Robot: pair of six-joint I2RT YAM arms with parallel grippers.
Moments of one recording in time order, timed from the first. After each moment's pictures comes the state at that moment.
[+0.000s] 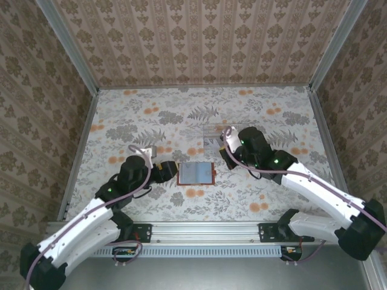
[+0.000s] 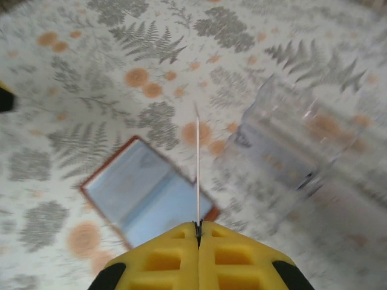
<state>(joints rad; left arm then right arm) -0.69 0.63 0.42 -0.28 0.14 -0.76 0.66 1.13 0.91 -0.43 -0.02 -0.05</state>
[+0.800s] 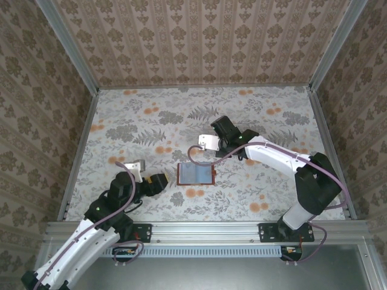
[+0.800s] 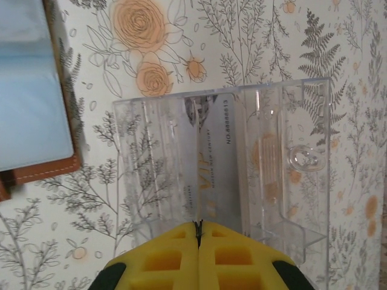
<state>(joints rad) -0.66 0.30 0.31 -0.52 0.10 -0.79 0.64 1.61 1.14 -0.49 0.17 -0.91</state>
